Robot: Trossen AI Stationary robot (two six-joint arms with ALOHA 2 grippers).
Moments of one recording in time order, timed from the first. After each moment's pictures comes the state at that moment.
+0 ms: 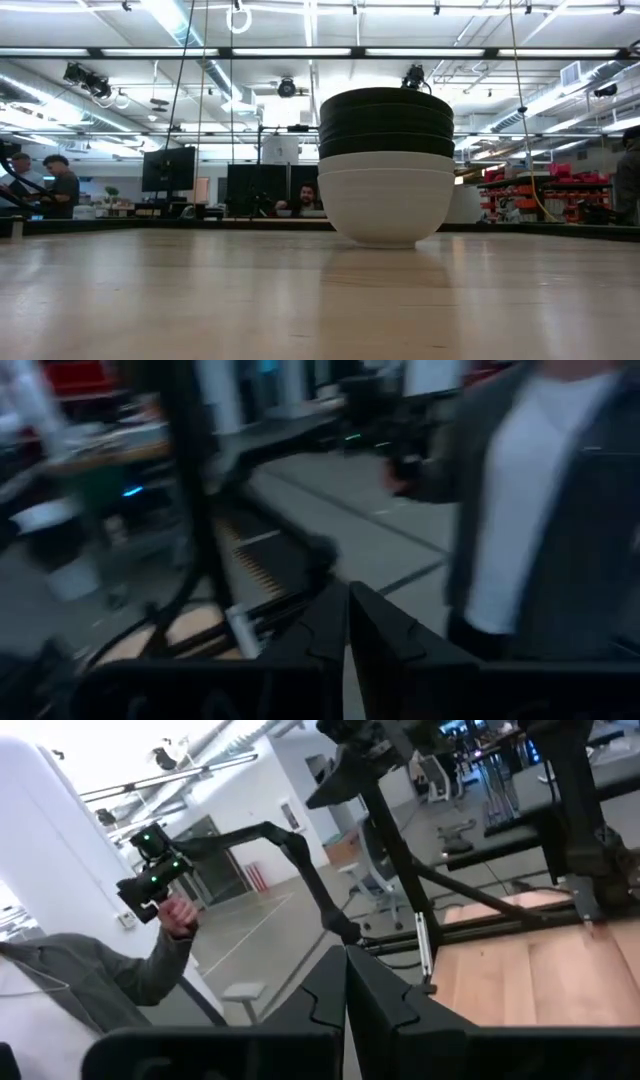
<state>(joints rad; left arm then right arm) -0.65 1.54 1.80 -0.33 -0.10 0.06 0.81 0.68 0.94 -0.23 0.31 0.46</state>
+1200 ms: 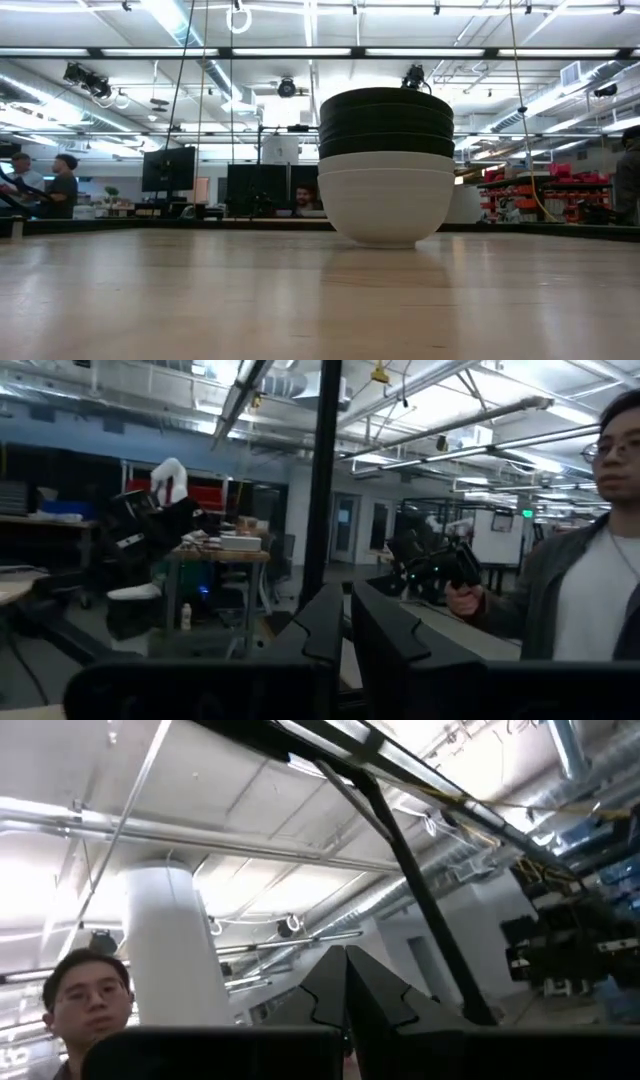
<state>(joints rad) -0.40 0.97 0.79 0.54 -0.04 -0.10 0.81 0.27 0.52 0.38 0.18 0.27</state>
